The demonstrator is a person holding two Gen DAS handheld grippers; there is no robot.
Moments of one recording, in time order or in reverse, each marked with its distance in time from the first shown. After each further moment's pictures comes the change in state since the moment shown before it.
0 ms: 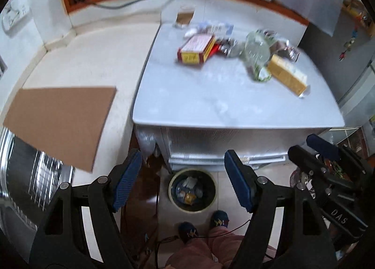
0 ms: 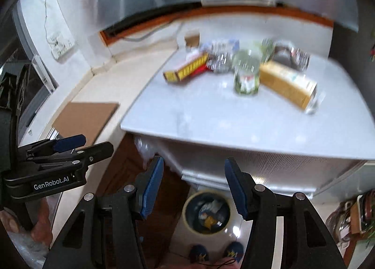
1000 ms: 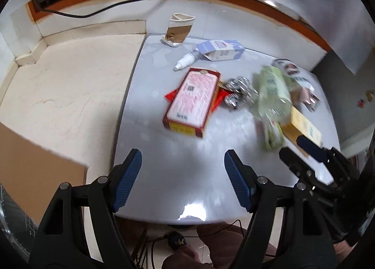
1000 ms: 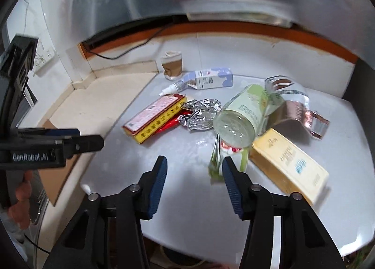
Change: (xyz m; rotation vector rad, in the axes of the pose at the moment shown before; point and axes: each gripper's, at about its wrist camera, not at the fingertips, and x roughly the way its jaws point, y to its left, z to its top) left arm 0.123 -0.005 0.170 -0.057 0.119 -0.045; right arm 0.109 -0.064 0.149 -0.072 0.003 -0.037
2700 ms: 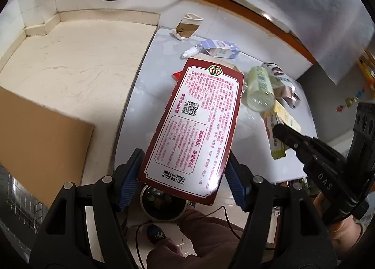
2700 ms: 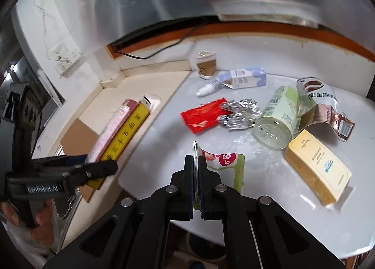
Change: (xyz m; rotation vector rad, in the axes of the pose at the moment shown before) left arm -0.053 0.035 -0.070 -0.102 -0.041 -0.124; right arm -0.033 0.032 -0.001 0.006 0.003 0.188
